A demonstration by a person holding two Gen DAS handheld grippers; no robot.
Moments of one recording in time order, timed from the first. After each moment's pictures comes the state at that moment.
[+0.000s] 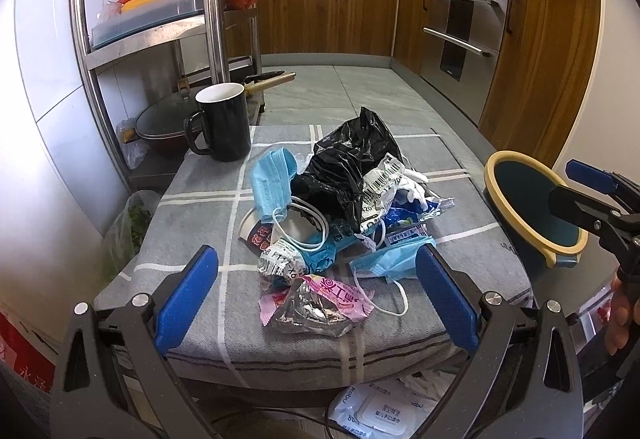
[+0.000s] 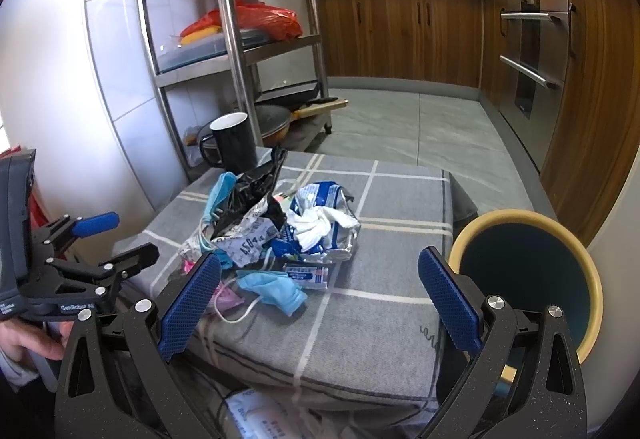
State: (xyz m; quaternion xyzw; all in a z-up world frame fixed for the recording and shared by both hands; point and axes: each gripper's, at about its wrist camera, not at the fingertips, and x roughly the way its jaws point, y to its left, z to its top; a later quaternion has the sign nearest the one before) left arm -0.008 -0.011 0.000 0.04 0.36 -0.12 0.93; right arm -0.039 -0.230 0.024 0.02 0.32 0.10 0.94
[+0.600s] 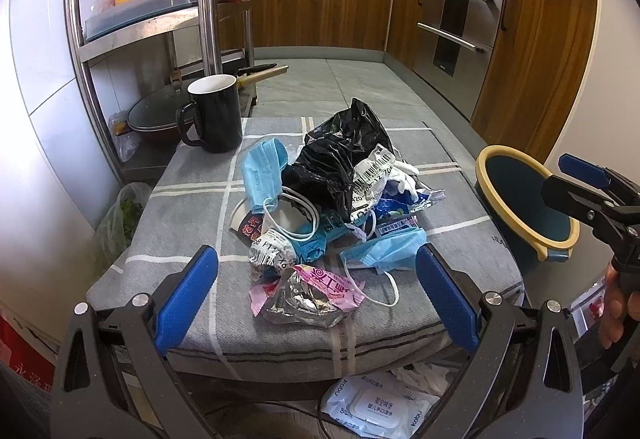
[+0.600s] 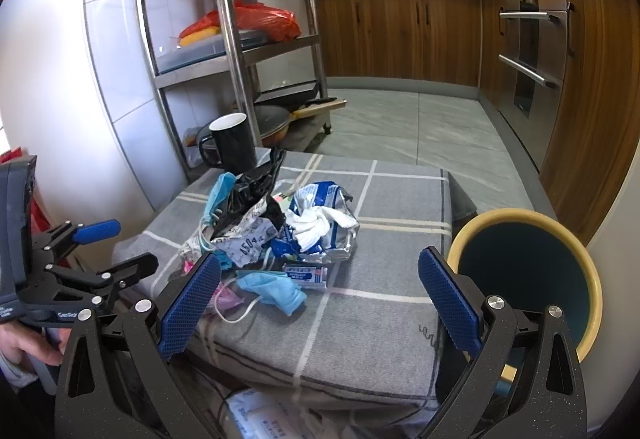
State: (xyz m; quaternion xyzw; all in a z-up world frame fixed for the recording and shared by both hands) left arm -0.011 -0.012 -0.003 0.03 0.37 -0.13 0.92; right arm -0.040 -0.231 0.026 0.02 0.32 0.10 0.94
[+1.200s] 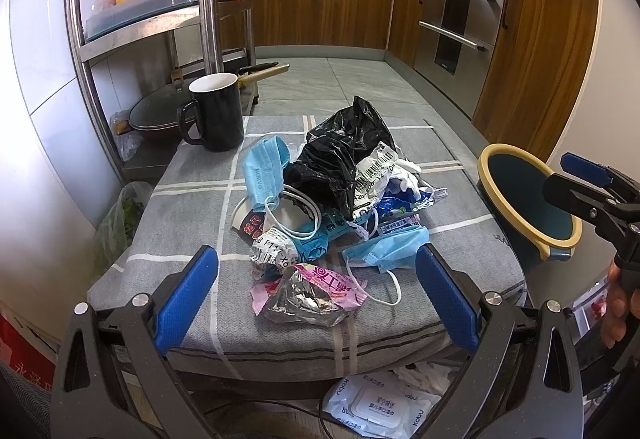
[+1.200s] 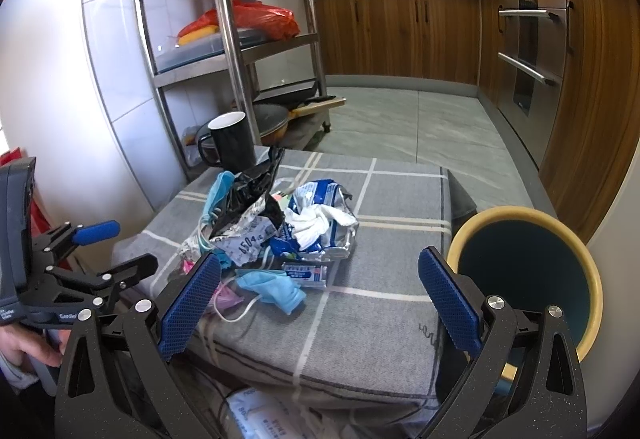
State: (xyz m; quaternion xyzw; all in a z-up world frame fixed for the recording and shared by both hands) left arm -0.010 -0.010 -0.004 0.03 0.37 -0.13 0.92; right arm -0.040 -0.232 0.024 0.02 0.32 0.10 0.94
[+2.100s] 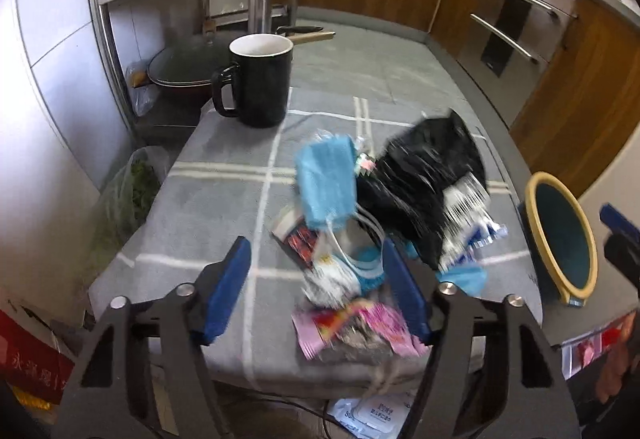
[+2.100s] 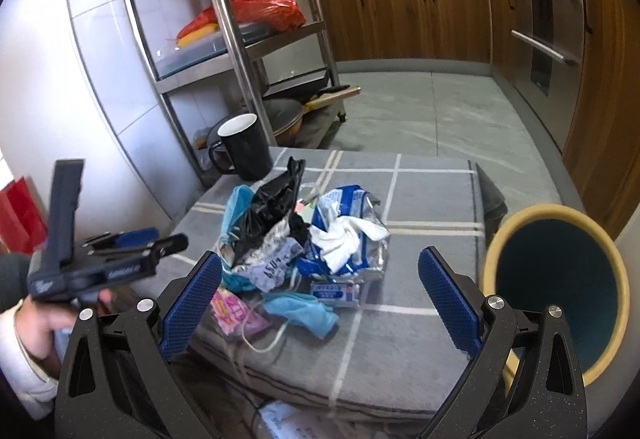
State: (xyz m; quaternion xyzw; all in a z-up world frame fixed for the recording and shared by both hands) left arm 0.077 0.031 -0.015 -0.03 0.45 -0.08 0.89; right arm 0.004 -0.215 0.030 0.07 0.35 0.12 0.93
